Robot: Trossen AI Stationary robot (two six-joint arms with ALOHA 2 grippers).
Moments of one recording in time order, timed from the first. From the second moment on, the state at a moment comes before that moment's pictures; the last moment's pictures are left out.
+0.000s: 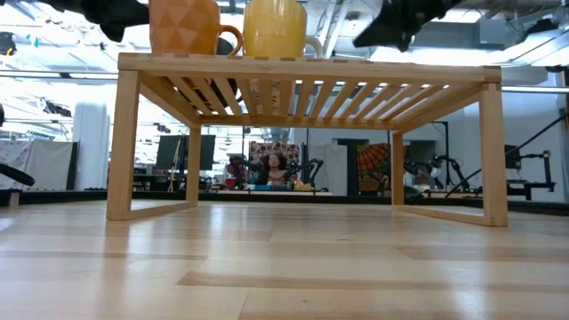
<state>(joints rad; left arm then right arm) 0.25 0.34 0.59 -0.28 -0.07 0.11 -0.24 1.06 0.95 -0.24 0.07 -0.03</state>
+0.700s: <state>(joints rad) 0.19 0.34 0.52 -0.21 0.06 0.07 -0.22 1.06 0.90 -0.14 0.02 -0.04</state>
